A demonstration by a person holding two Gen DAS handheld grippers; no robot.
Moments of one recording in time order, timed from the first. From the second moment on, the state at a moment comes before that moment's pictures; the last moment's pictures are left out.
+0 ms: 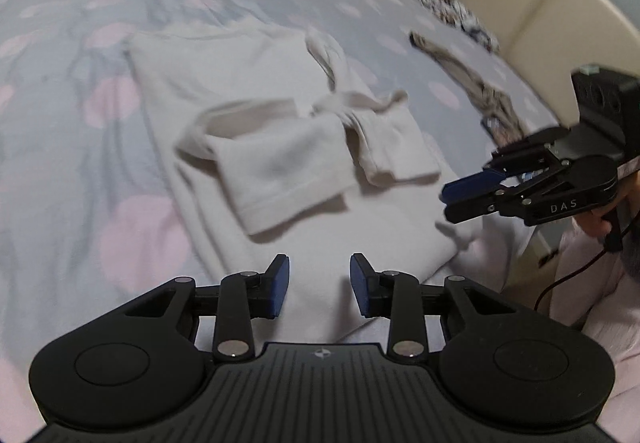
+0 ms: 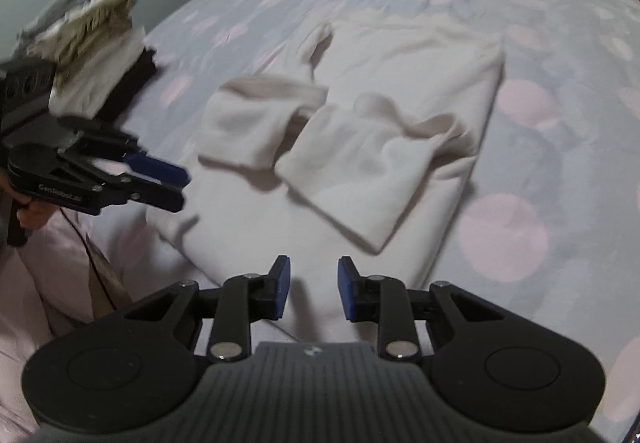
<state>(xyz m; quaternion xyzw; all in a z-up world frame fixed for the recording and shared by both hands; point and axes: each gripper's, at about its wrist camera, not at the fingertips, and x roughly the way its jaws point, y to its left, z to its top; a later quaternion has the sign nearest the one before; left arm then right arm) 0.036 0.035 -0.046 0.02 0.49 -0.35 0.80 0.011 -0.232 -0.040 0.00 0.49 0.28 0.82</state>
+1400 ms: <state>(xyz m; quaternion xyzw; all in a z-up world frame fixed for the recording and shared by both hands) 0.087 0.059 -0.013 -0.05 0.44 -0.26 0.86 0.068 -0.251 -0.023 0.05 0.45 0.20 0.87</state>
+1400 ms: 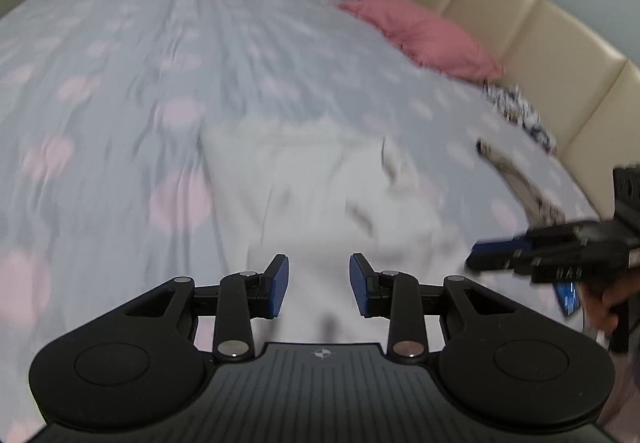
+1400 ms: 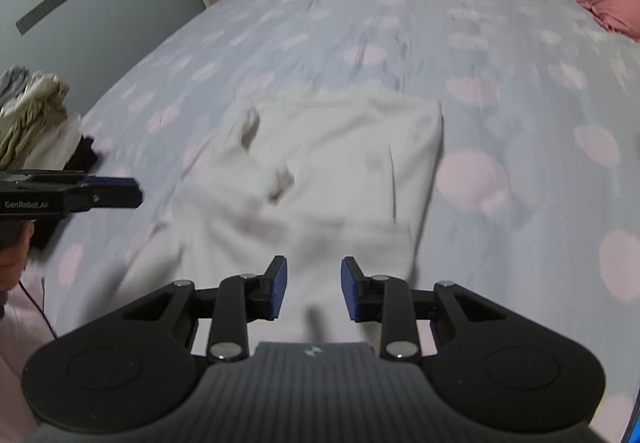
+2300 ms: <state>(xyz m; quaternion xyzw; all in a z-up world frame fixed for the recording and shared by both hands) 0.022 0.083 -0.062 -0.08 0.51 -0.29 0.81 0.008 -0.290 -0.064 0.14 0.51 0.24 0.81</state>
